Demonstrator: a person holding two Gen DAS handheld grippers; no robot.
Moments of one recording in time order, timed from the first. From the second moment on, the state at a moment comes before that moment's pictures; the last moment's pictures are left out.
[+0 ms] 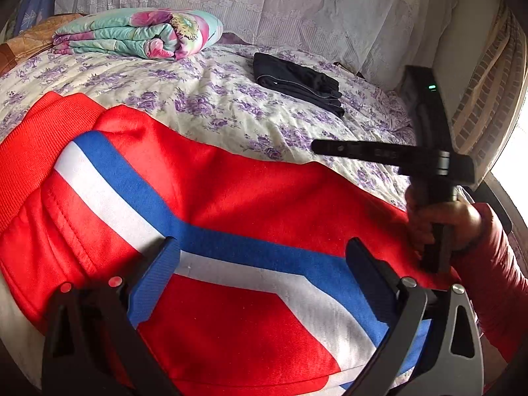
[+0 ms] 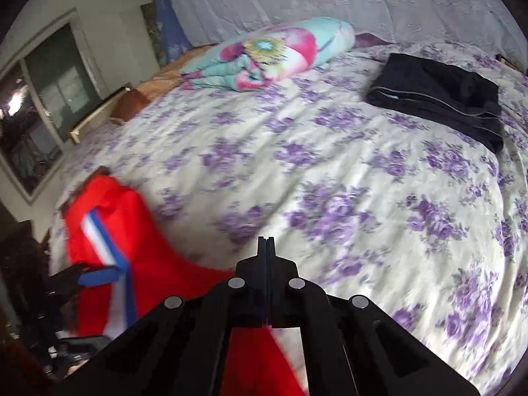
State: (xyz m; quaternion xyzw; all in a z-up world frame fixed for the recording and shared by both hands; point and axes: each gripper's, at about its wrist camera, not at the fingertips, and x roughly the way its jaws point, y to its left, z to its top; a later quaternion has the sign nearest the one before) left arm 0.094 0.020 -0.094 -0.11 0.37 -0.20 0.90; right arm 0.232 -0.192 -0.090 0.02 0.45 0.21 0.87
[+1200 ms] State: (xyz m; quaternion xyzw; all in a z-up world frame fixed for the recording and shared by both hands) left arm 0.097 0.008 -0.048 -0.08 0.34 -0.19 0.92; right arm 0.024 -0.274 -0.037 0.14 0.31 0.20 0.92
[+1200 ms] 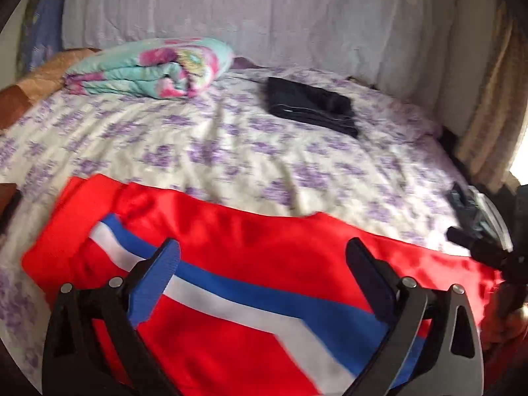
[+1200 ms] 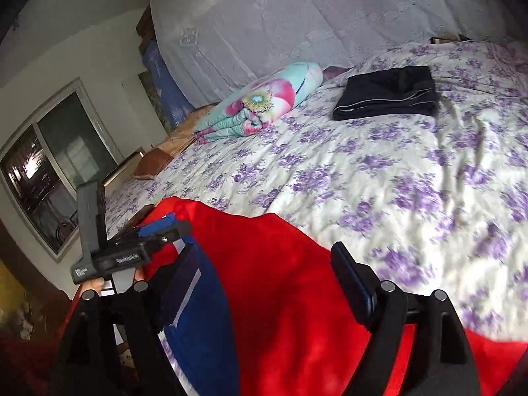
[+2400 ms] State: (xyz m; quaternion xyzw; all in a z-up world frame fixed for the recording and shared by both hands) left arm 0.082 0.098 -0.060 -0.15 0.28 -0.12 0.94; right arm -0.117 -0.423 -0.079 0.33 0.21 -0.10 0.92
